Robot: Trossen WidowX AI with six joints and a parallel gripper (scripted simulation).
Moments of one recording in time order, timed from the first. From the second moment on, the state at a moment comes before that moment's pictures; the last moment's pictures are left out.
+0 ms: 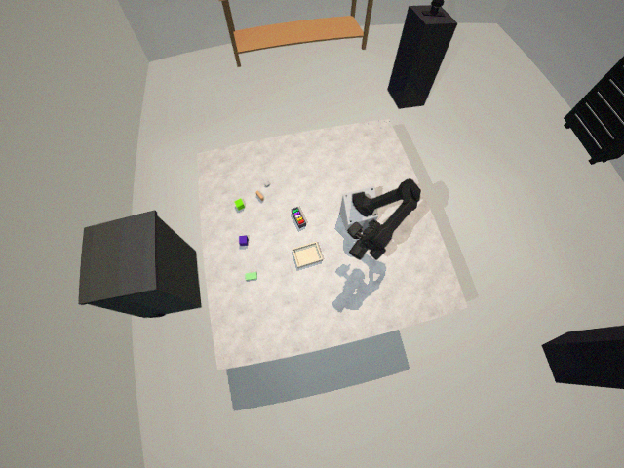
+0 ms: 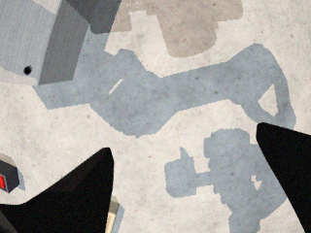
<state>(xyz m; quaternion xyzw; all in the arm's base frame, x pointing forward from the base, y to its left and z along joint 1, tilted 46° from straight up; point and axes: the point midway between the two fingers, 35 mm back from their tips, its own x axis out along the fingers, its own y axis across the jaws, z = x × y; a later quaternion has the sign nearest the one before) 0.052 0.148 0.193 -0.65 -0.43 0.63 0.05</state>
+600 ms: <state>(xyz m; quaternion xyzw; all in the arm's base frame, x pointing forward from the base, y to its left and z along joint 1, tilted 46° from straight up) 0.204 0.143 0.128 -0.49 0.09 0.74 0.46</state>
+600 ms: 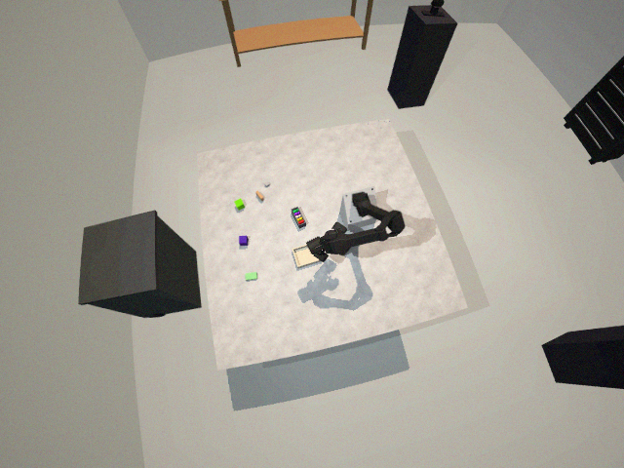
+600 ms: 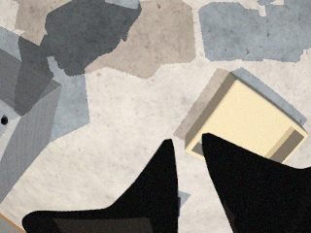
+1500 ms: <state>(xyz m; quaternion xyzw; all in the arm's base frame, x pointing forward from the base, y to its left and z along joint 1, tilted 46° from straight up) 0.305 0.008 -0.092 0.20 0.63 0.34 0.67</state>
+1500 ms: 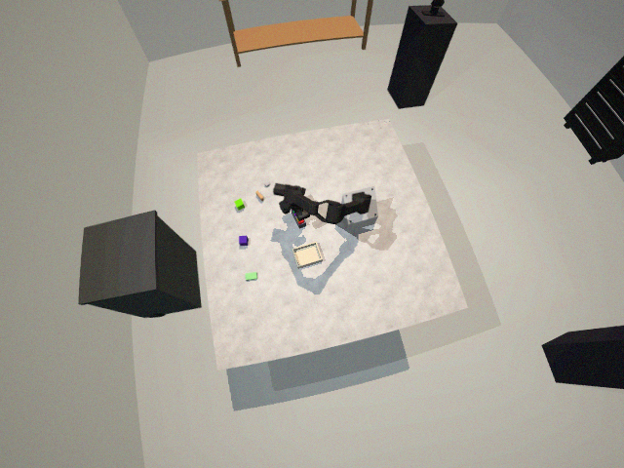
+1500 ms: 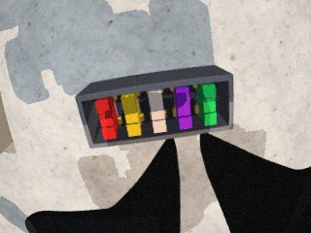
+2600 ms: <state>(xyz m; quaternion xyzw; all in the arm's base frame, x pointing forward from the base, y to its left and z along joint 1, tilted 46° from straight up) 0.312 0.024 -0.112 0.20 0.62 0.34 0.68</state>
